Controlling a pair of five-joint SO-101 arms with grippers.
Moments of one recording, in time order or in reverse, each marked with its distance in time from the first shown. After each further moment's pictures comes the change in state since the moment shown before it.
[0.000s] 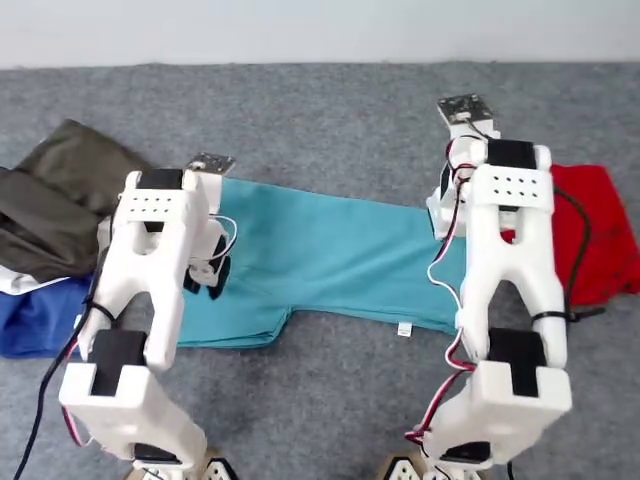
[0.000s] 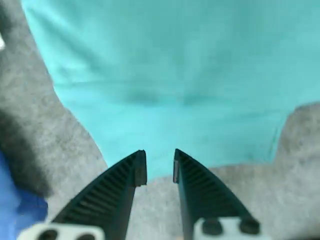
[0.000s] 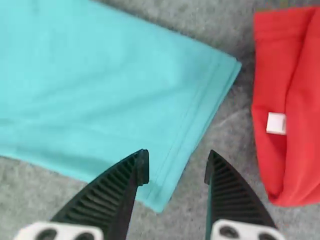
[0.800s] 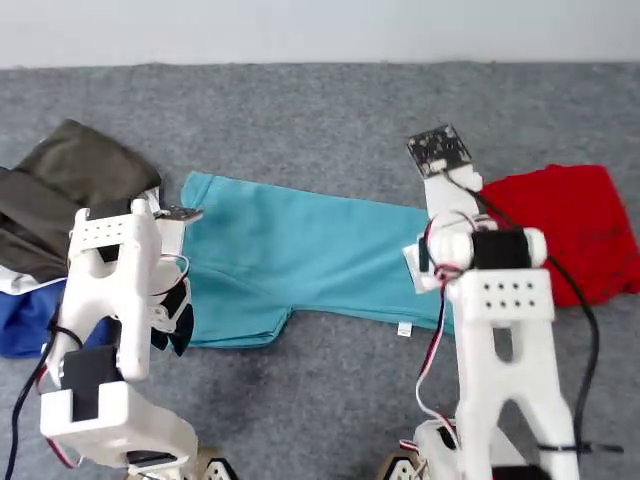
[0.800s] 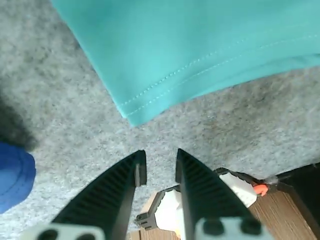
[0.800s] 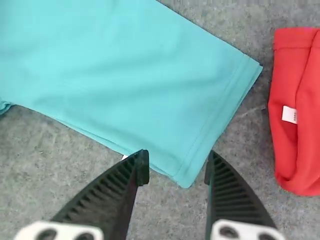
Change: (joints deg) left arm -12.0 -4.7 13.5 3.8 -14.5; right arm -8.0 -39.5 34.0 -8.4 0.4
